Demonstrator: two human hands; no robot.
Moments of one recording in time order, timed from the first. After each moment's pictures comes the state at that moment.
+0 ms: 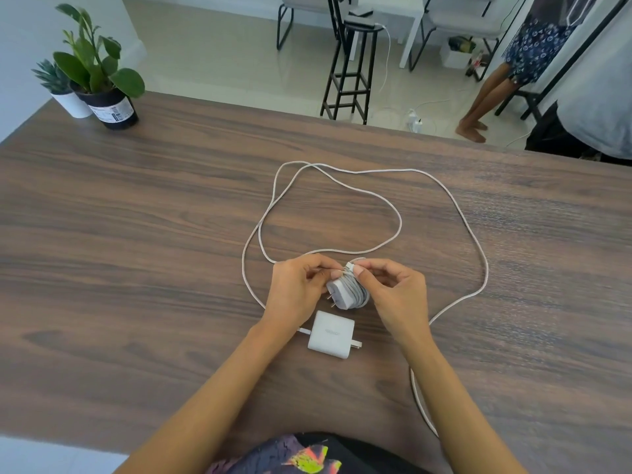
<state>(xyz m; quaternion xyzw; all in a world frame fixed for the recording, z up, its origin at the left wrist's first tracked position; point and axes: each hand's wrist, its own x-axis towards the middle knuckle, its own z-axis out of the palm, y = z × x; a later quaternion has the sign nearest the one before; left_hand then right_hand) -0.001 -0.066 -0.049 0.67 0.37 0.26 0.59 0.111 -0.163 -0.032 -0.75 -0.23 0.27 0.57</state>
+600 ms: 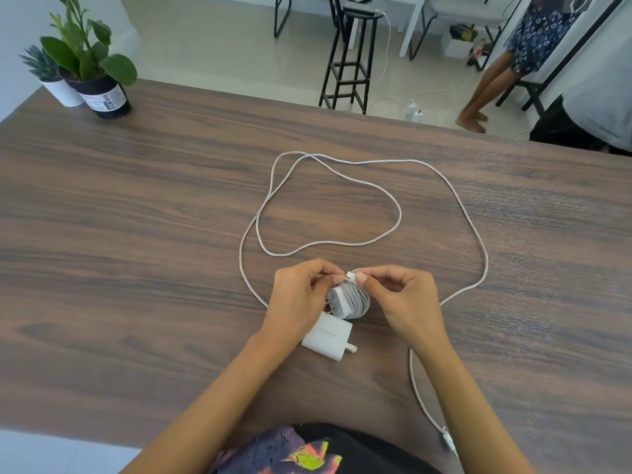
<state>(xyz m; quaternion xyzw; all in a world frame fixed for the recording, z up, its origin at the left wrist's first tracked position) -0.008 -0.084 -0.052 0.70 0.39 0.24 0.55 0.113 -0.183 -0.026 -0.77 -0.27 0.28 0.50</state>
